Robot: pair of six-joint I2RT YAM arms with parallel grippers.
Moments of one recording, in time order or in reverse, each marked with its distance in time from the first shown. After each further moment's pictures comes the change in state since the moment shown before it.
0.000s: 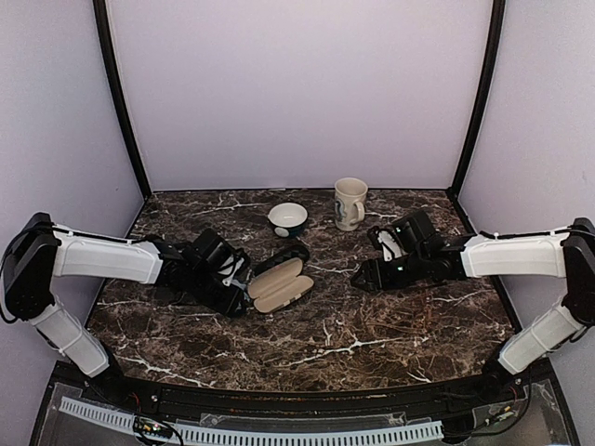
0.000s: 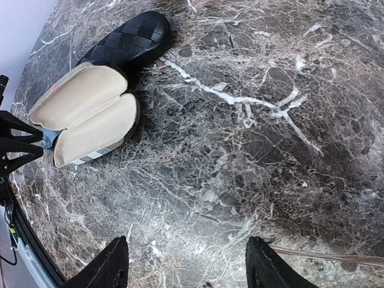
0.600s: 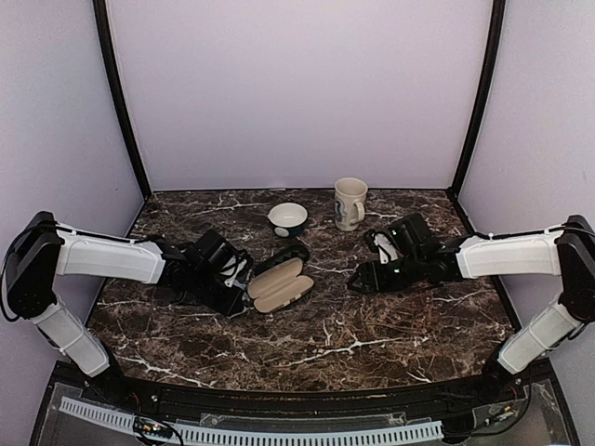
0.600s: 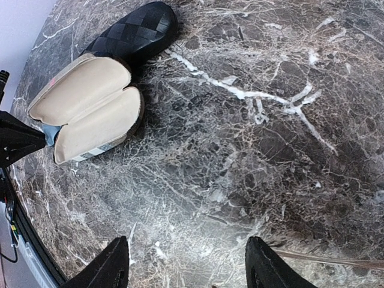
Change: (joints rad) left arm -0.006 0.021 0.011 0.004 0.002 0.023; right arm 0.014 0.030 0.000 0.023 -0.014 0.007
